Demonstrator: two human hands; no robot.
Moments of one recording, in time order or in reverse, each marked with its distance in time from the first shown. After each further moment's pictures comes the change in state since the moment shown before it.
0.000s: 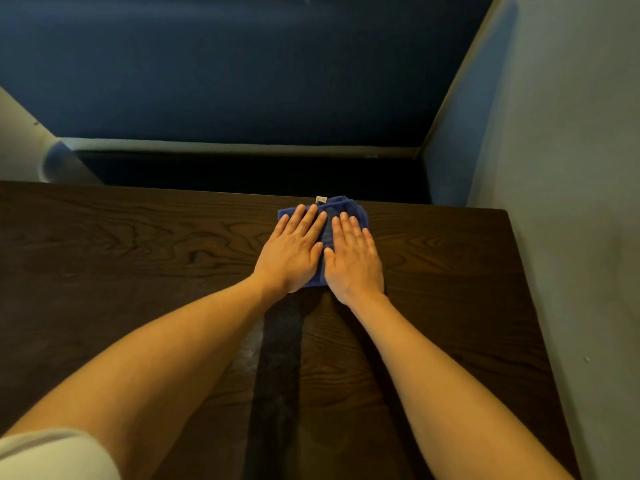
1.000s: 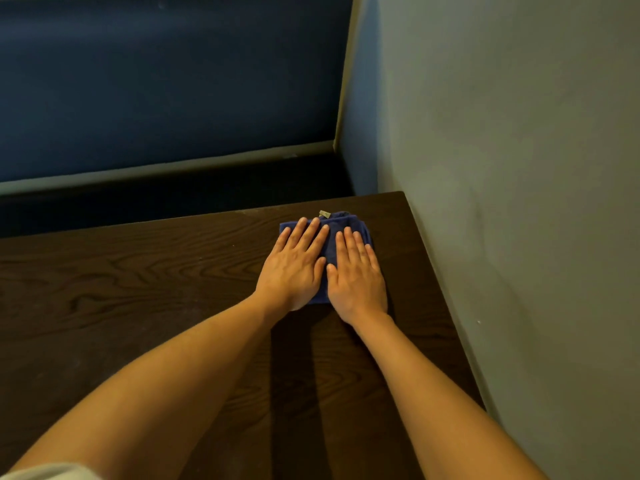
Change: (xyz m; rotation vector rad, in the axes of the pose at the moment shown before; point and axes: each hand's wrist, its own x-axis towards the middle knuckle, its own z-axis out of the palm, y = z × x) left_hand 0.052 0.150 0.019 0.005 -0.083 0.195; right_hand -0.058 0.146 -0.006 0.036 0.036 0.196
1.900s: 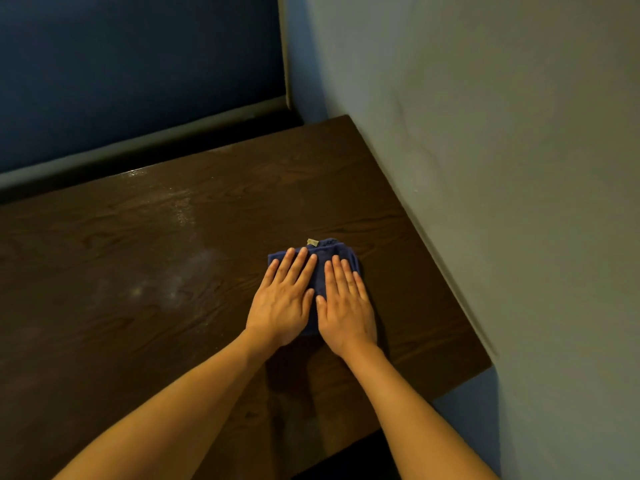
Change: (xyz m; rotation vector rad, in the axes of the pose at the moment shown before) left_hand -0.221 0.060 0.046 -0.006 -0.097 0.166; right_hand -0.251 -0.050 0.048 0.100 -0.008 0.162
